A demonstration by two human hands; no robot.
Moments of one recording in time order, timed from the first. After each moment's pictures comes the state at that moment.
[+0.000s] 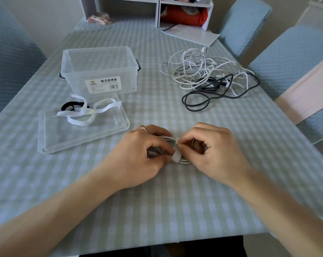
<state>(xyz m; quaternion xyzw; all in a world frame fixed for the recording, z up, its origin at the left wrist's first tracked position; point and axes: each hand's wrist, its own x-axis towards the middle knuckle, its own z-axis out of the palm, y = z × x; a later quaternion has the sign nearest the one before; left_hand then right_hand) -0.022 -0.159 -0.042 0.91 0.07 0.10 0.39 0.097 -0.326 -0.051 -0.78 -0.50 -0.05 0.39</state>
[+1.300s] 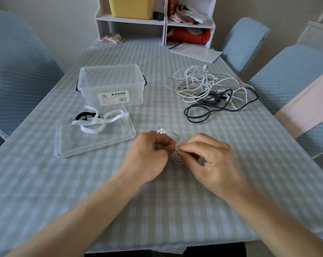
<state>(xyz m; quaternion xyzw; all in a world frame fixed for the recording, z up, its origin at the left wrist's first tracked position) -0.004 -0.185 -0.028 0.81 0.25 0.13 0.51 0.086 -0.329 -0.052 -0.72 -0.54 -0.15 0.42</state>
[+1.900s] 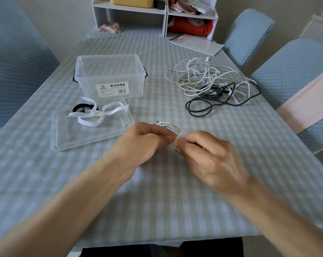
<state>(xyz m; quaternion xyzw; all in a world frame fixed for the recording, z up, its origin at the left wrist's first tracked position) -0.011 -0.169 -0.020 0.72 0.24 0.07 0.65 0.088 -0.326 -0.055 -0.70 -0.61 -0.28 0.26</state>
